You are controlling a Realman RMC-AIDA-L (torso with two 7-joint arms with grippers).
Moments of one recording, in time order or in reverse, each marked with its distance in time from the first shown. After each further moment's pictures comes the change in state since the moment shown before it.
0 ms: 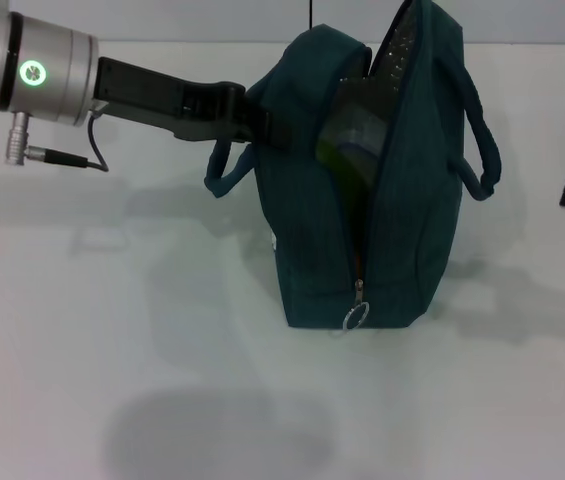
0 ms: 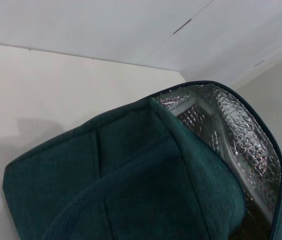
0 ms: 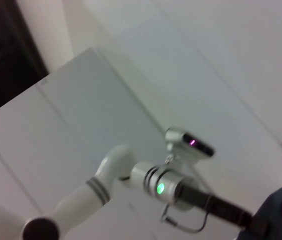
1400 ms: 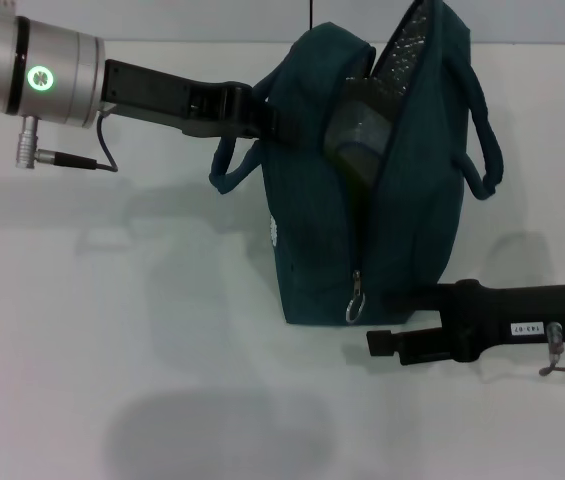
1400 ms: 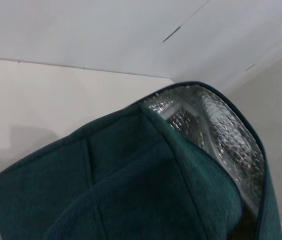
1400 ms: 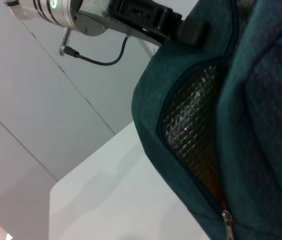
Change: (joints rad) left arm 0.006 -0.012 0.000 -0.011 -0.023 -0.022 0.055; right arm 0.172 0.175 -0.155 0.113 -0.291 0.494 -0.131
